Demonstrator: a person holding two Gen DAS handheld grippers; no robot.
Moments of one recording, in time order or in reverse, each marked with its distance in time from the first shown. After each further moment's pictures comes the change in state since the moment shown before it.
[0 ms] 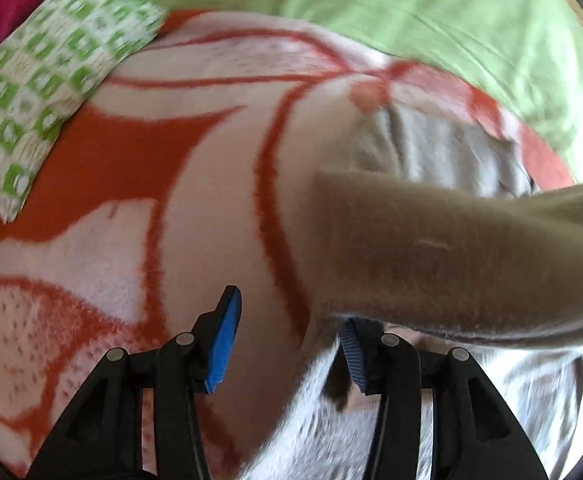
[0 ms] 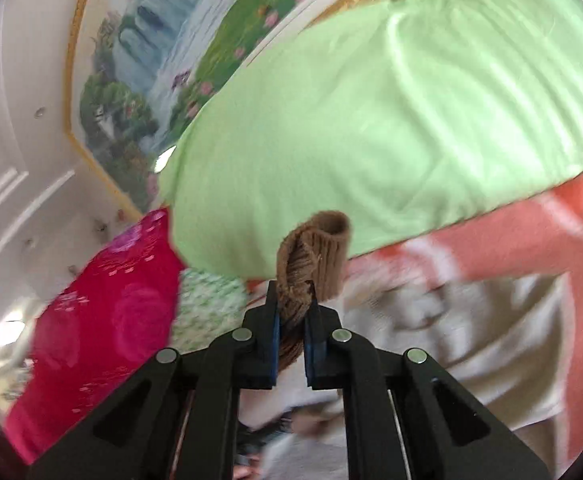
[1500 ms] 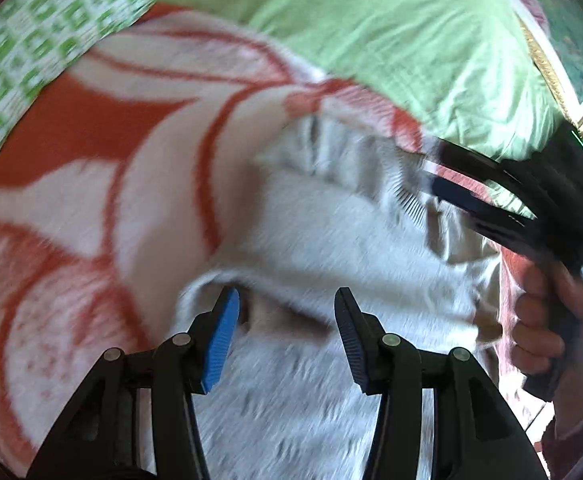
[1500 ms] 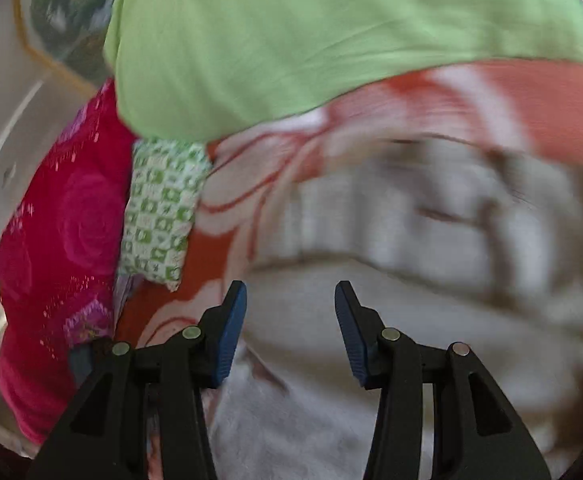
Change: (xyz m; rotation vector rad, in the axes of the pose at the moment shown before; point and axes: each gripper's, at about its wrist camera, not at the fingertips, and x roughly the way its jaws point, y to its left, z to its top) left arm -0.055 -0.005 -0.028 -0.057 -0.012 -0.297; right arm 0.230 0.005 -0.076 -0.079 0.570 0.121
